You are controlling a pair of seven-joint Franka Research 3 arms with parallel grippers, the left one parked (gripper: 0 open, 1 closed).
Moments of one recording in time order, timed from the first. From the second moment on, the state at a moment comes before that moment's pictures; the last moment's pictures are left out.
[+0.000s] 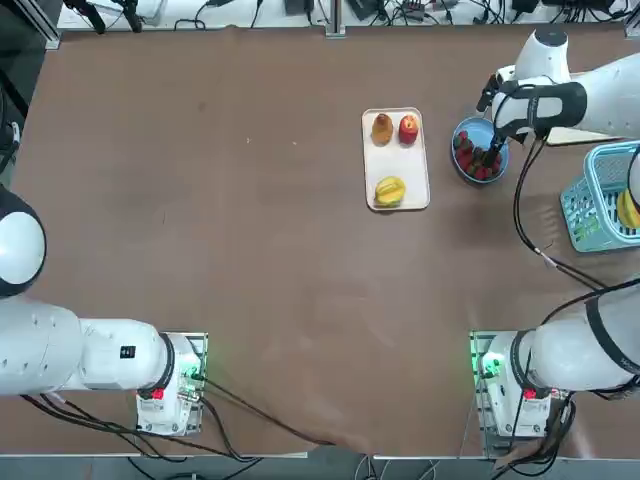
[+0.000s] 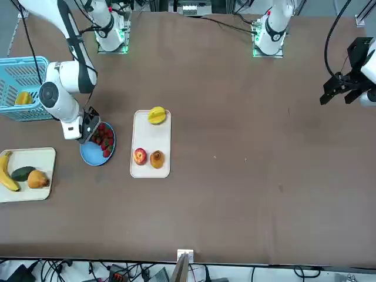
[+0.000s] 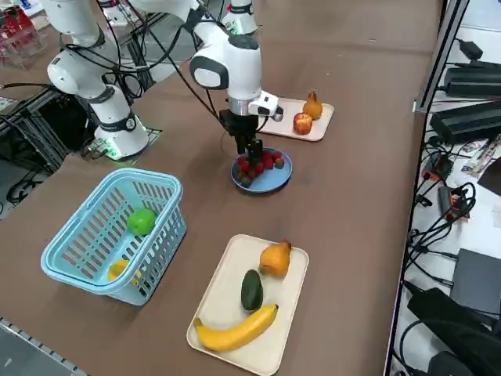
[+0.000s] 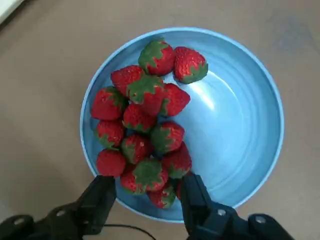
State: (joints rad) arm 0.08 0.24 -0.06 -2.28 -0.09 2.45 -0.86
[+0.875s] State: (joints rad) arm 0.08 0.27 -0.06 -2.31 -0.09 2.51 -0.86
